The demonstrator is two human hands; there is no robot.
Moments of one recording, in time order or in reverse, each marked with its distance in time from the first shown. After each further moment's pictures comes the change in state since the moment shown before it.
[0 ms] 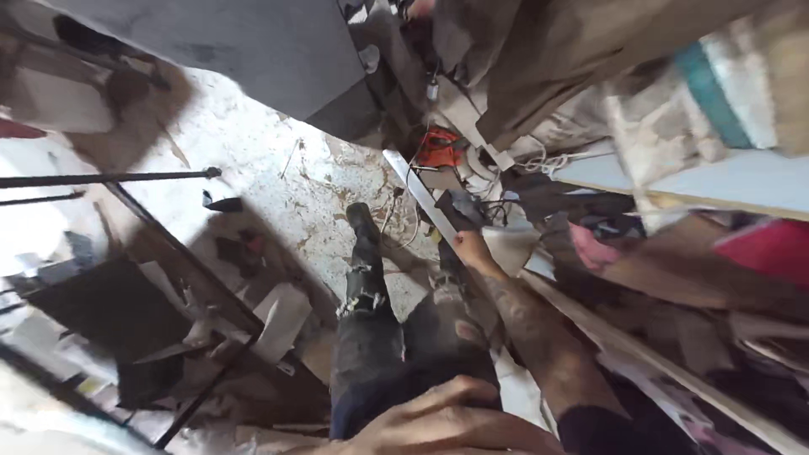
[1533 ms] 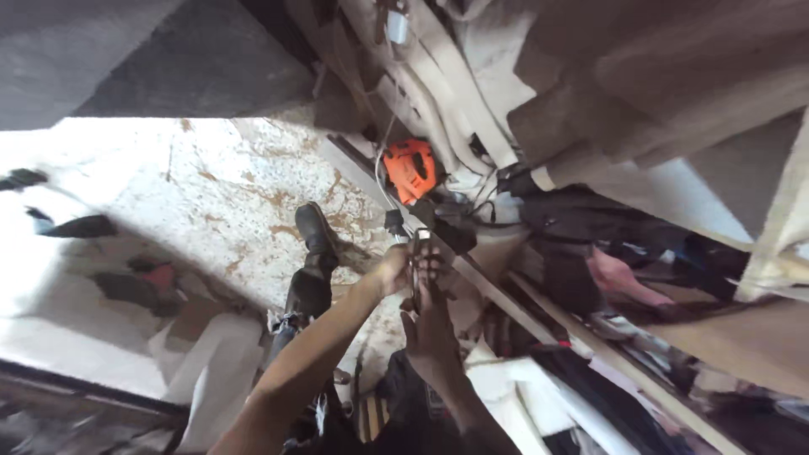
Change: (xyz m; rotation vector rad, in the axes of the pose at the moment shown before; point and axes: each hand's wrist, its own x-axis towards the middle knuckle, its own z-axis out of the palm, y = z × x) left_hand 0.039 -0.611 -0.081 -1.008 0.308 -1.335; right_hand 0.042 -0.046 0.098 0.266 0.225 -0.138
